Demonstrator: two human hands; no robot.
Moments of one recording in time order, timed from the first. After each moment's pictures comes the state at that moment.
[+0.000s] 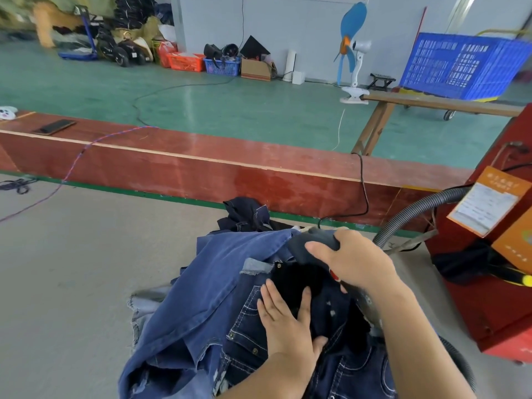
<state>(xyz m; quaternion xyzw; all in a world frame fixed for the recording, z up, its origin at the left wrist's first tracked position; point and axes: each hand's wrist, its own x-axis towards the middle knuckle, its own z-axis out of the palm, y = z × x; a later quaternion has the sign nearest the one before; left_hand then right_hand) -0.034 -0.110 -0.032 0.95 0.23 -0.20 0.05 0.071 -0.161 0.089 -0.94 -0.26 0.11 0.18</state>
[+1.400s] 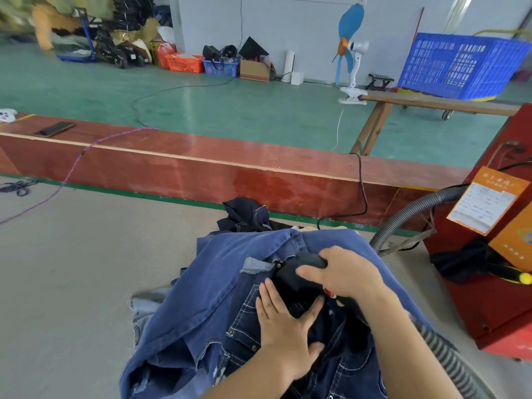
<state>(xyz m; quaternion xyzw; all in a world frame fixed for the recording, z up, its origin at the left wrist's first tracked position) -0.042 -0.099 -0.013 0.95 0.17 -0.23 0.11 0.065 -0.158 0.068 -0.94 -0.30 0.16 0.09</state>
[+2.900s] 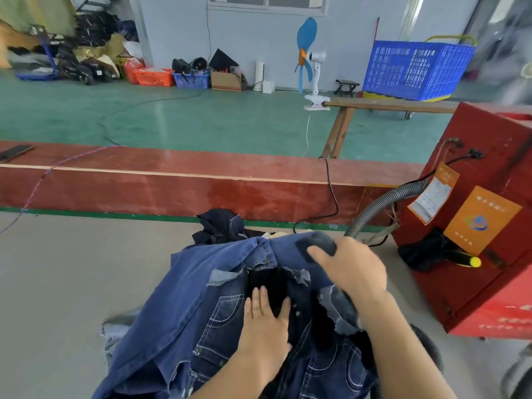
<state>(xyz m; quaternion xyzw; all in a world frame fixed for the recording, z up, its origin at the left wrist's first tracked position) -0.029 -0.109 -0.004 0.97 0.11 -0.21 0.03 0.086 -0.209 0.087 -0.97 -0.16 0.02 0.17</state>
